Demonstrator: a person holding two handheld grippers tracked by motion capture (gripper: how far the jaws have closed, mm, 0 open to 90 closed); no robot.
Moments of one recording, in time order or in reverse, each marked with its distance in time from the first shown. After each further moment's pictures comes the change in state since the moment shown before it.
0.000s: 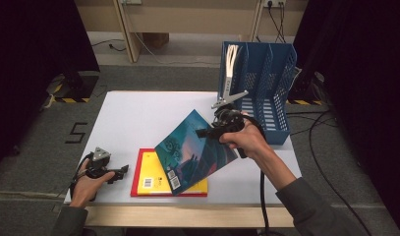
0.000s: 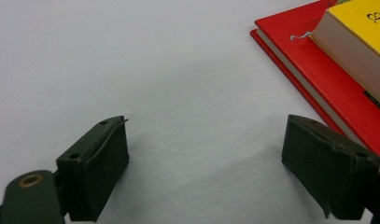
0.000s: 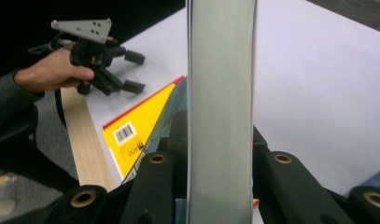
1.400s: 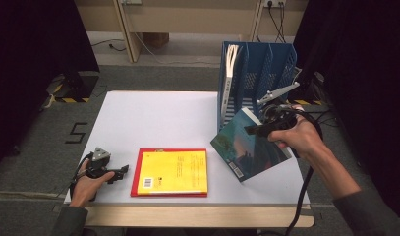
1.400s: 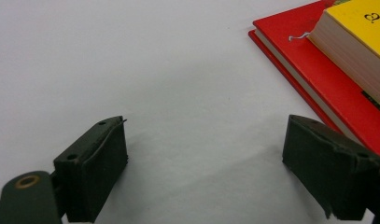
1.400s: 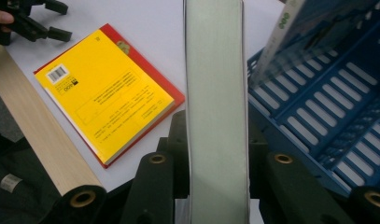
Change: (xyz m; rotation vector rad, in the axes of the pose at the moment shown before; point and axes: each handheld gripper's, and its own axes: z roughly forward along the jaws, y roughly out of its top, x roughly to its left) left arm 0.001 0.000 0.000 -0.003 -0.009 0.002; right arm -0.010 -0.024 -0.115 0.142 -0.288 0.013
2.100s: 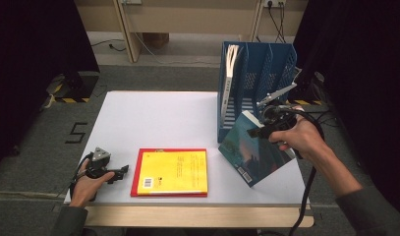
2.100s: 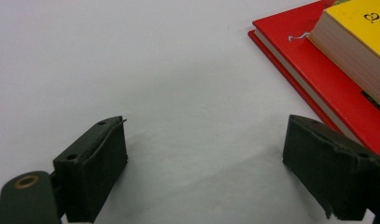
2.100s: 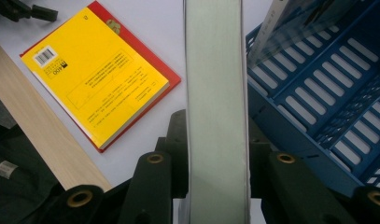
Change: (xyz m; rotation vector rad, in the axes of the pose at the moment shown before) left arm 0.000 0.000 0.000 -0.001 -0.001 0.000; right arm -0.001 0.000 0.005 0.086 -0.018 0.011
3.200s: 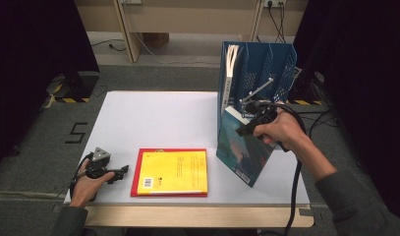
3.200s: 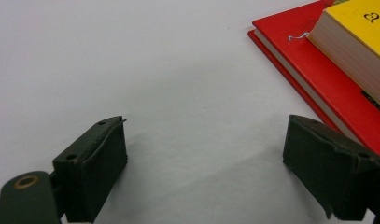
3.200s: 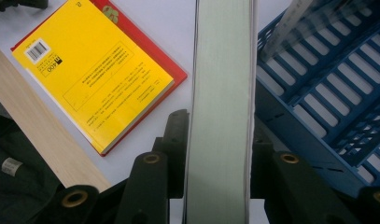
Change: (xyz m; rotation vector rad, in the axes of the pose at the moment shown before) left arm 0.000 0.000 0.000 0.001 0.000 0.001; right arm 0.001 0.029 0.034 0.114 0.031 0.018
